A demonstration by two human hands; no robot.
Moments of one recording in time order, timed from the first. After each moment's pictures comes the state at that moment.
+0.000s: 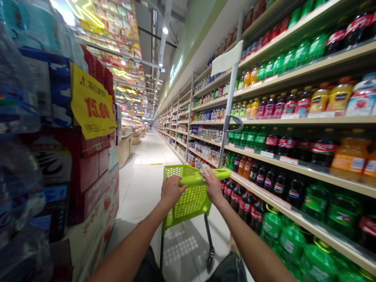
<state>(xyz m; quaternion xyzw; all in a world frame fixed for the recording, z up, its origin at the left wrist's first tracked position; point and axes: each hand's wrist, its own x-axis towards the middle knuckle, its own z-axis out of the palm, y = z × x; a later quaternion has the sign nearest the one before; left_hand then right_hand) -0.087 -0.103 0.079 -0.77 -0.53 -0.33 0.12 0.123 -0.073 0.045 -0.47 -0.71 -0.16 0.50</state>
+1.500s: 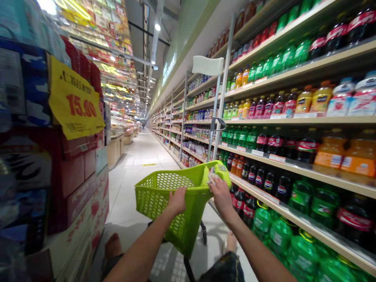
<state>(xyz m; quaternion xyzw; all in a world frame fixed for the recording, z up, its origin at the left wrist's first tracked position) -0.037 -0.090 0.032 -0.83 -0.54 -0.14 -0.04 0.160 -0.125 0.035 -0.50 -0.69 -0.31 0.43</state>
